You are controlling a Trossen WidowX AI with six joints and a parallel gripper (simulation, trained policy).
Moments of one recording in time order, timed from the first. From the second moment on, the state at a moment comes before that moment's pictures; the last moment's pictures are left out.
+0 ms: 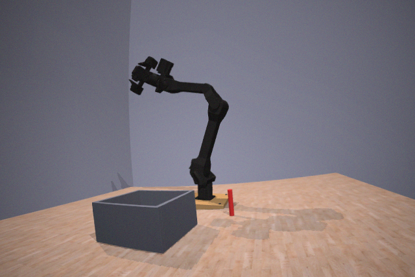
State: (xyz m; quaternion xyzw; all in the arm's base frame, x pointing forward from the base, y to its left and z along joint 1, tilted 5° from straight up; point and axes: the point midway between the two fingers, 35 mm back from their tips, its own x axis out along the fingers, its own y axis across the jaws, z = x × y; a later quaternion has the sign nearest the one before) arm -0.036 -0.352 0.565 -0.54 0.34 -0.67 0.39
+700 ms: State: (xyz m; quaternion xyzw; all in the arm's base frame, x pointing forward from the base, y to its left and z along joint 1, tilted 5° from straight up) arm 0.077 -0.396 0.403 -0.32 0.36 -0.59 0.65
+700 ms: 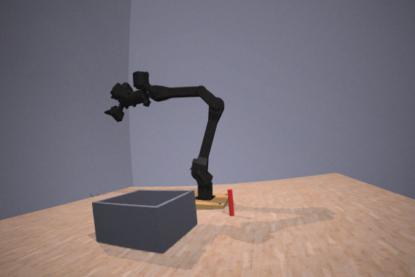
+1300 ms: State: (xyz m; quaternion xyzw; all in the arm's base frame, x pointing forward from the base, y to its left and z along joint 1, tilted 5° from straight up) arm 0.209 -0.308 0.279 -0.11 0.40 -0.45 0.79
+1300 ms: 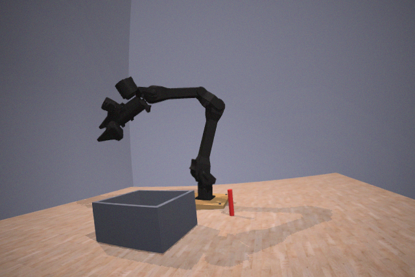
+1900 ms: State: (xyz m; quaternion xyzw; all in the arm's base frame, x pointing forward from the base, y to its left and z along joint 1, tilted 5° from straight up) arm 0.269 -0.145 0.225 0.05 0.45 -0.33 0.83
